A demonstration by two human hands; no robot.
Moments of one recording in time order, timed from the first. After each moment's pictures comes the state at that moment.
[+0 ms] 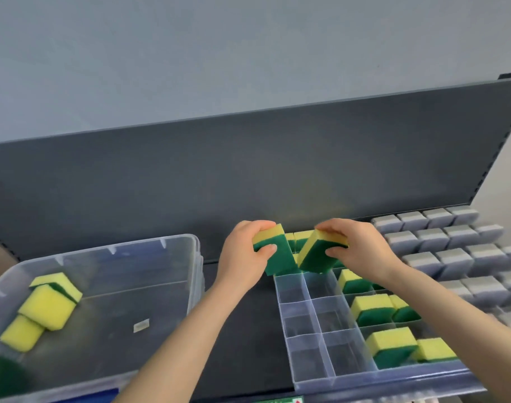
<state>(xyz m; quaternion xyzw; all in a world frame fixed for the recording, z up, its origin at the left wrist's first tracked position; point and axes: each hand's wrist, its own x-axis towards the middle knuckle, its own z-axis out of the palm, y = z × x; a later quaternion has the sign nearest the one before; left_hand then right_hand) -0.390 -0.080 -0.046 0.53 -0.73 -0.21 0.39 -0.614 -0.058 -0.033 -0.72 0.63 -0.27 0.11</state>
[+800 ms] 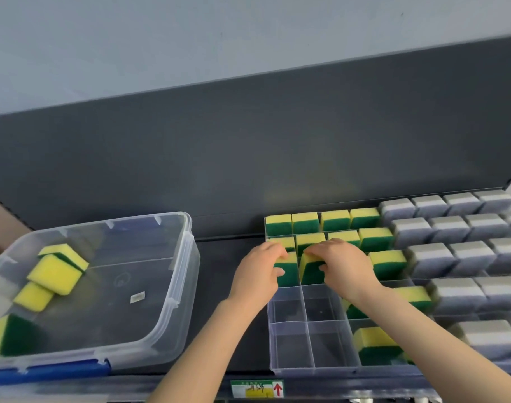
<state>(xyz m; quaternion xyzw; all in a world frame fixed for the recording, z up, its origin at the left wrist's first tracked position) -0.433 -0.073 -0.127 0.56 -0.79 -0.14 0.22 -0.618 -0.072 -0.112 -0.78 0.61 -0.11 0.06</state>
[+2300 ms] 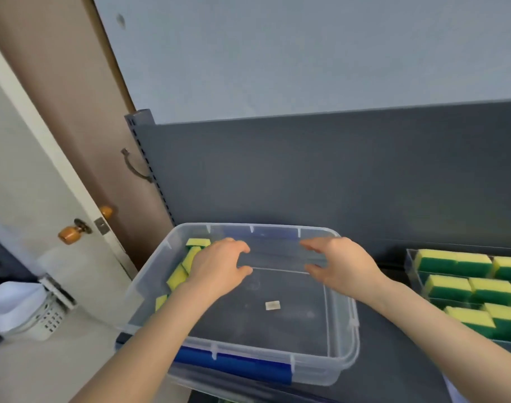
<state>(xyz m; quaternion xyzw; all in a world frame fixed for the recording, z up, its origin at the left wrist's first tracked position) -0.094 -0.047 -0.044 0.72 -0.68 -0.01 0.08 -0.332 -0.085 -0.040 -0.84 0.50 -0.15 0.13</state>
